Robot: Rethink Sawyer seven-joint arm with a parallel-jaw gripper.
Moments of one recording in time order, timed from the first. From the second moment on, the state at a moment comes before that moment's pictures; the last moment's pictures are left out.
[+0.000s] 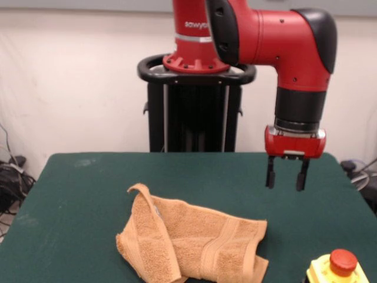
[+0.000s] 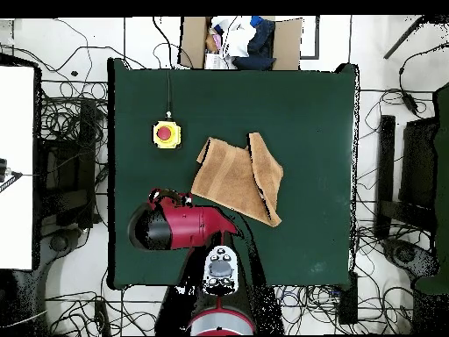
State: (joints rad) arm -0.30 -1.02 -0.15 1.66 -0.36 0.52 2.48
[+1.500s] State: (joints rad) arm -0.38 -0.78 -0.03 1.83 -0.38 0.31 2.48
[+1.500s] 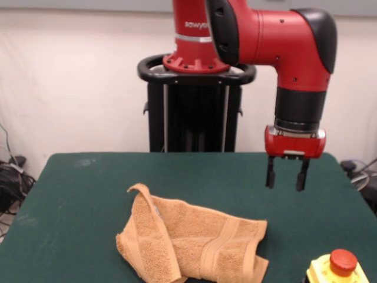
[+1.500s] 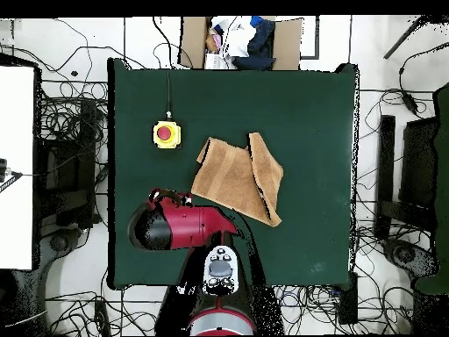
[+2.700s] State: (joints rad) arm 0.00 -0.66 -0.13 1.52 0.07 0.55 2.54
